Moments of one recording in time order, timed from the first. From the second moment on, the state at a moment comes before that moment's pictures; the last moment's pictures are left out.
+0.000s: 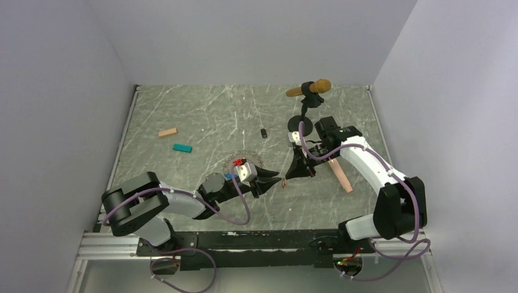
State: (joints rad) left arm -1.03 1.51 0.38 1.33 0.19 -0.10; right arm 0.30 1.40 1.03 -1.02 -1.11 -1.12
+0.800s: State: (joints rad) left arm -1.03 1.54 0.38 1.32 0.24 -0.12; right arm 0.30 1.39 1.02 -1.02 -1.13 -1.13
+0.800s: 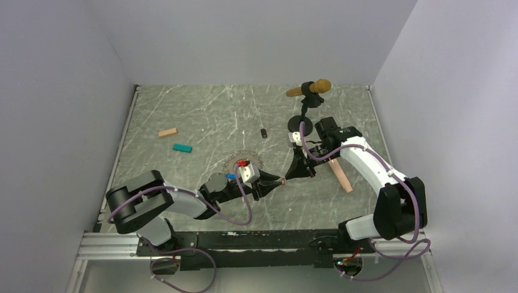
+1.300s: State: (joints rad) left arm -1.03 1.51 0.35 1.31 0.24 -0.12; right arm 0.30 1.39 1.02 -1.02 -1.13 -1.14
